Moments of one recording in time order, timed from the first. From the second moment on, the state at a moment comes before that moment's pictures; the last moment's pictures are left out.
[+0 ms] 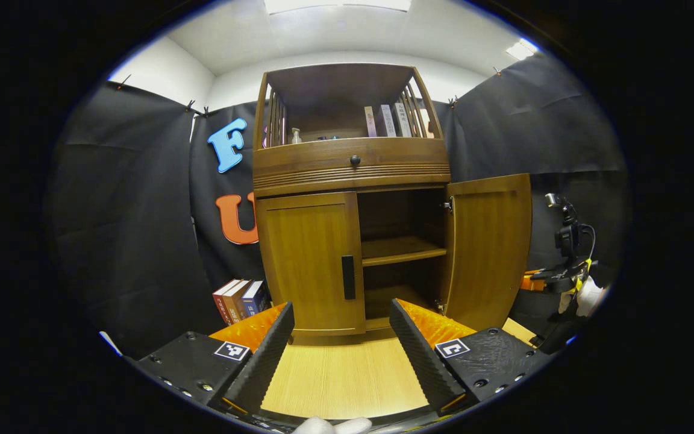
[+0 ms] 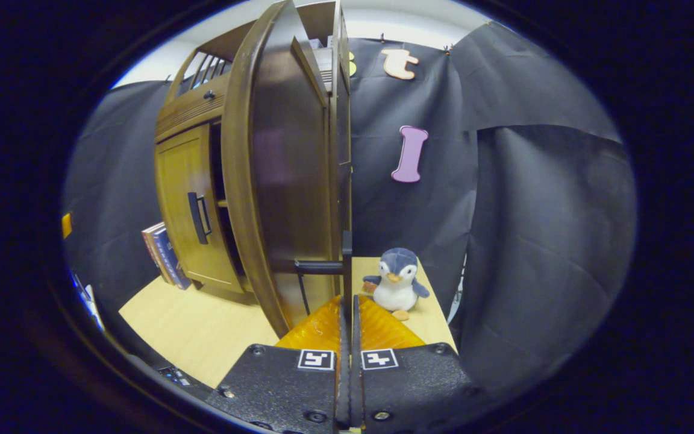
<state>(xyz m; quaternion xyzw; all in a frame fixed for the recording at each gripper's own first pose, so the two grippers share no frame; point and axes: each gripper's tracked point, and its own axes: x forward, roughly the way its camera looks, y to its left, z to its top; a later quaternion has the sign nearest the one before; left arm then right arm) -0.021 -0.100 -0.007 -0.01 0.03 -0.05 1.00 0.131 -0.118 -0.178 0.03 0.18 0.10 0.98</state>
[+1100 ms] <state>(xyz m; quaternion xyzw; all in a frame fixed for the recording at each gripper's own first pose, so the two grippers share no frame) -0.002 -0.159 0.009 -0.03 0.02 -0.10 0.99 0.087 -0.173 -0.137 -0.04 0.14 0.14 0.98</state>
